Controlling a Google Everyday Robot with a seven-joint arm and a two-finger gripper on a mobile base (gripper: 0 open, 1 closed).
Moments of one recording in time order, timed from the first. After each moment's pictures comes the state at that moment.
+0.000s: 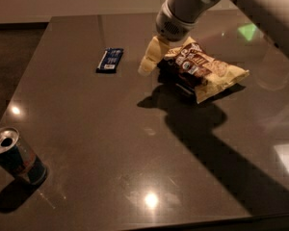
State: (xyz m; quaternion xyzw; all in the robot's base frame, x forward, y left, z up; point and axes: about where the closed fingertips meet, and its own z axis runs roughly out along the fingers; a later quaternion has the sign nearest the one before) arm 0.635 -0.049 0.927 -0.54 0.80 0.04 0.26
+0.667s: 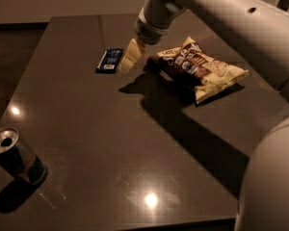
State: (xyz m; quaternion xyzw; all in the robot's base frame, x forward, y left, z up) arm 0.684 -0.002 0.894 -0.49 0.83 0.05 0.25
